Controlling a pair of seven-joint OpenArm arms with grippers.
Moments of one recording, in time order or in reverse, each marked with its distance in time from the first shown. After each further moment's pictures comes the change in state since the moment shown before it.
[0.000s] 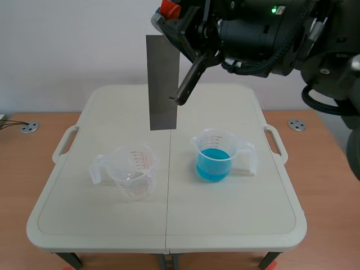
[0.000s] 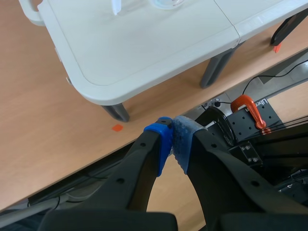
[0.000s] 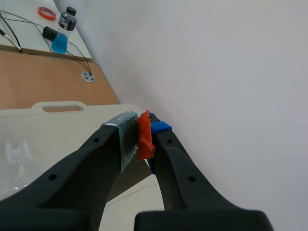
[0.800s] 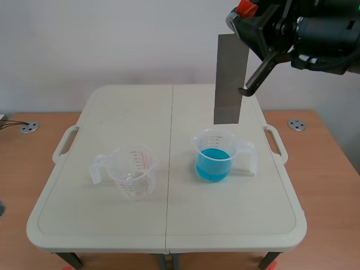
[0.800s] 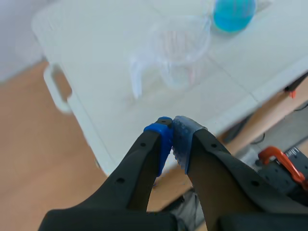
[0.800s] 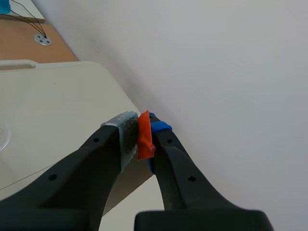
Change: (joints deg) left arm -19.1 -5.6 3.4 0.0 0.9 -1.0 2.1; right arm -4.5 1.8 15.4 1.3 1.8 3.6 -1.4
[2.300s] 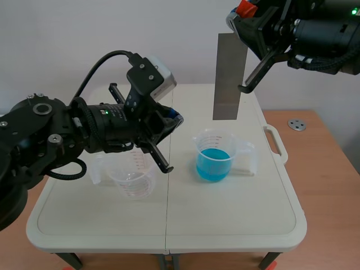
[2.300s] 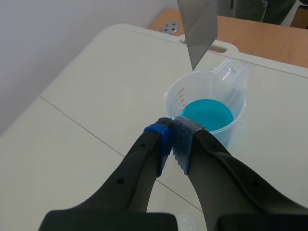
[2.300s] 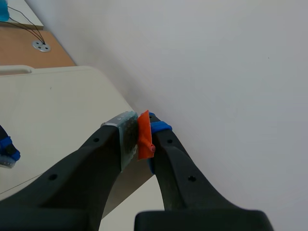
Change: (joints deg) left arm -67.2 14.9 48.0 -27.9 11.3 0.2 21.3; right arm 2.4 0.0 0.0 -5.0 -1.3 -0.2 4.8
